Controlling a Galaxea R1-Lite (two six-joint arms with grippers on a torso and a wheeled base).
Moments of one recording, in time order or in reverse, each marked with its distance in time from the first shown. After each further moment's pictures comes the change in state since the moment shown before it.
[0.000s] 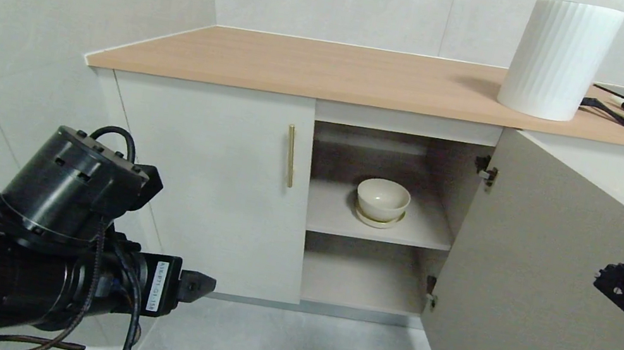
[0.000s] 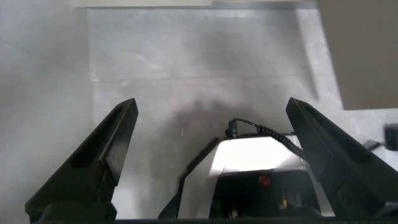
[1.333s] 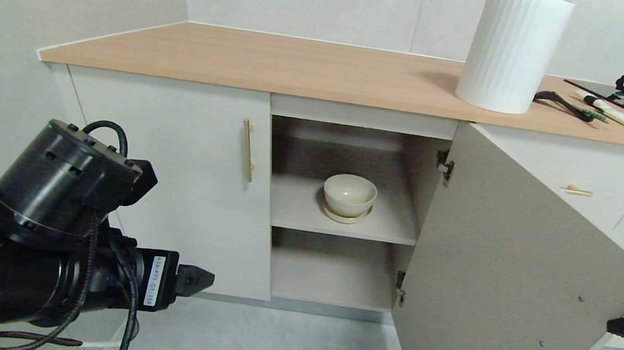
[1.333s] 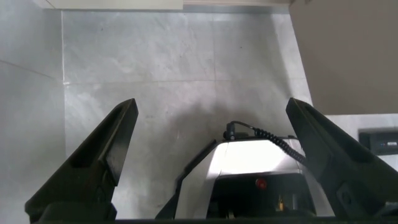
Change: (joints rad) left arm 0.003 -0.012 -0.005 0.001 -0.001 -0.012; right arm -0.484 -0.041 -0.130 0.081 -0.059 -0.191
